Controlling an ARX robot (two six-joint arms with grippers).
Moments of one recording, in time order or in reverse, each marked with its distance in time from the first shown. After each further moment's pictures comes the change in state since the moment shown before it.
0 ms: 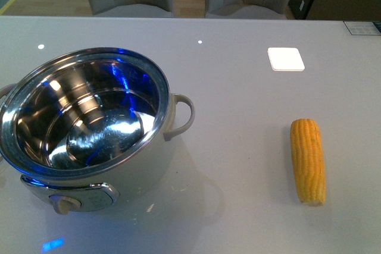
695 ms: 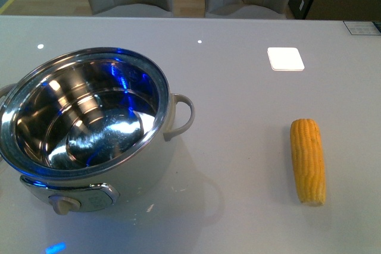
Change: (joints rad) left arm 0.055 -0.367 -0.161 -0.051 0.003 -0.003; right arm 0.000 0.000 0.000 0.000 0.000 0.000
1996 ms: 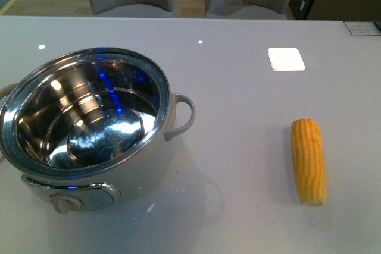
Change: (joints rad) left arm 0.040 -0.924 -0.282 -0.515 0.294 -0.048; right arm 0.000 0.000 0.000 0.000 0.000 0.000
